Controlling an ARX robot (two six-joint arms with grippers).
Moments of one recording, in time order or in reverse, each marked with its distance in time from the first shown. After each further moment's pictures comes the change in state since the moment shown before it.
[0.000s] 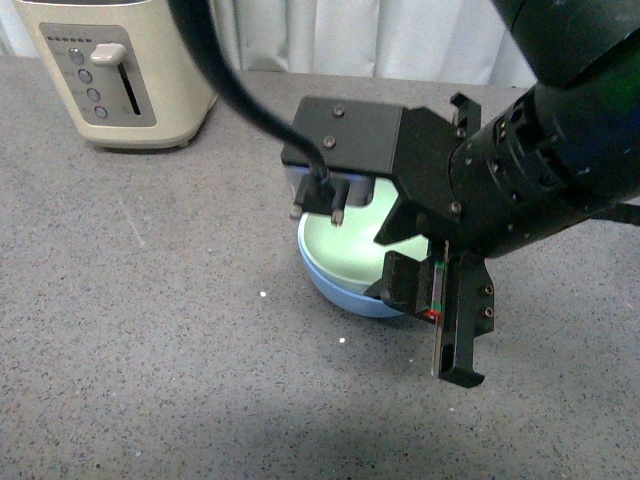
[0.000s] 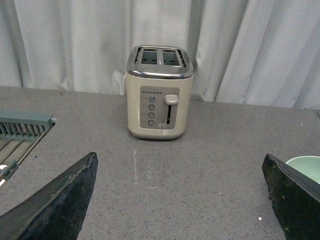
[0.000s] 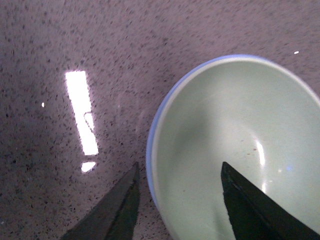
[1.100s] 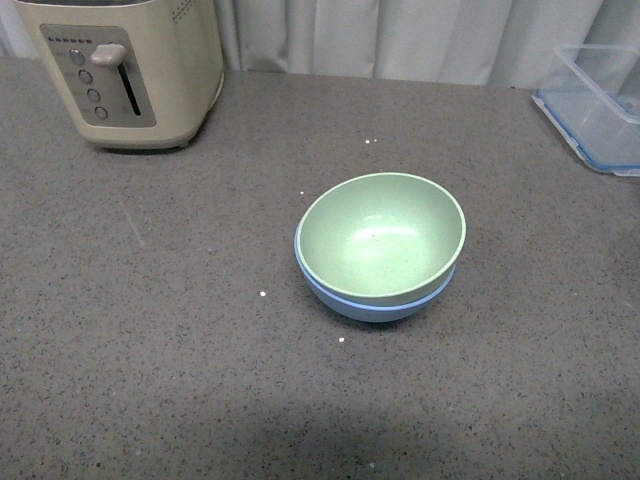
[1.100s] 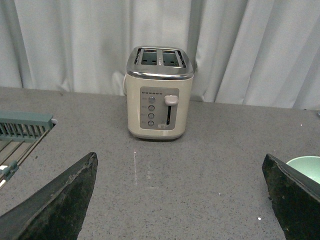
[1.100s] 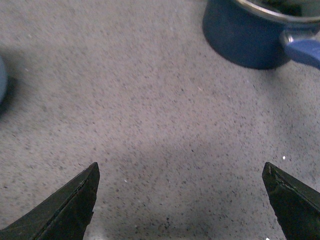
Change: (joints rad) left arm 0.000 0.000 0.000 0.000 0.000 0.000; right arm -0.205 -1.202 -0.973 0.310 0.619 1.063
